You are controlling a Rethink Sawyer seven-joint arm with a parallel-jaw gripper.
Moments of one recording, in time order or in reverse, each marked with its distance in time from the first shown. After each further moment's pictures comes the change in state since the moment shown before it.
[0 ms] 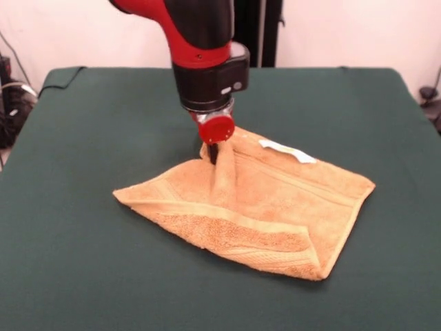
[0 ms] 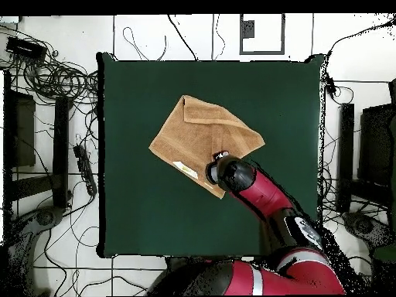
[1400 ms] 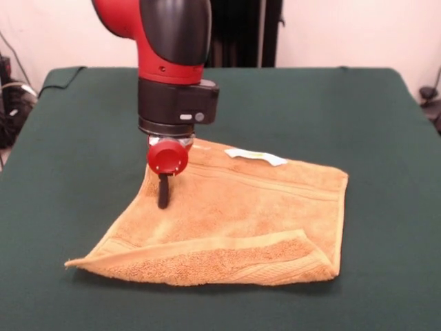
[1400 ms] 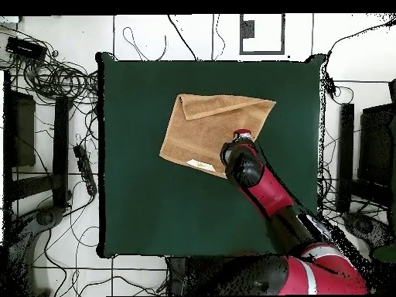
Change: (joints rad) arm -0.128 0.032 0.143 0.007 0.078 -0.445 0.000
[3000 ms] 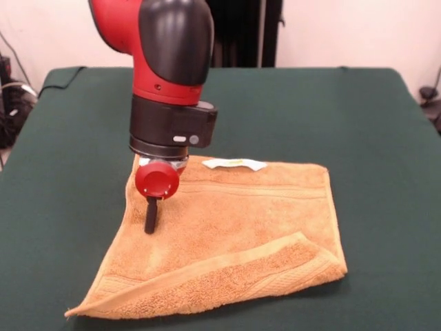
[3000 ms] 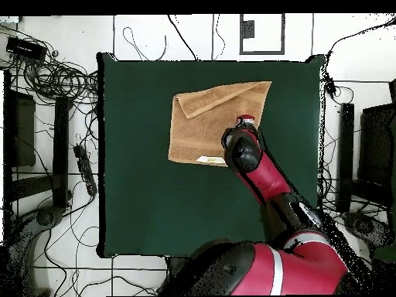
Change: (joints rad) arm 0.072 0.051 -0.049 -0.127 0.095 -0.002 0.000
